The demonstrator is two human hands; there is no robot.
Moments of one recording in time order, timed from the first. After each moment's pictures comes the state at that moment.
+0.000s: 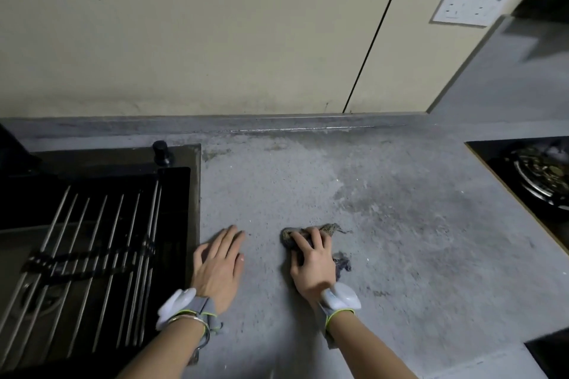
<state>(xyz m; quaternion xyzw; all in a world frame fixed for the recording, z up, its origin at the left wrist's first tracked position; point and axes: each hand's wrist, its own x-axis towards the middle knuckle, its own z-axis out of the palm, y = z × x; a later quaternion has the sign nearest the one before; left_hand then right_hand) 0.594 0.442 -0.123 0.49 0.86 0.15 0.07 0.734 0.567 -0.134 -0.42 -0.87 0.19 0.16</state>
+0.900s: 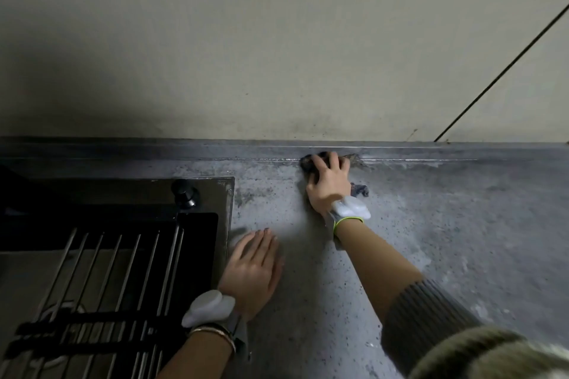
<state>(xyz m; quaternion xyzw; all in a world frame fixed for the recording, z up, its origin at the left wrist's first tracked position) 0.483 0.546 -0.142 0.56 0.81 0.09 -0.14 0.494 0.765 -0.138 -0.40 -0.89 0.19 0.06</state>
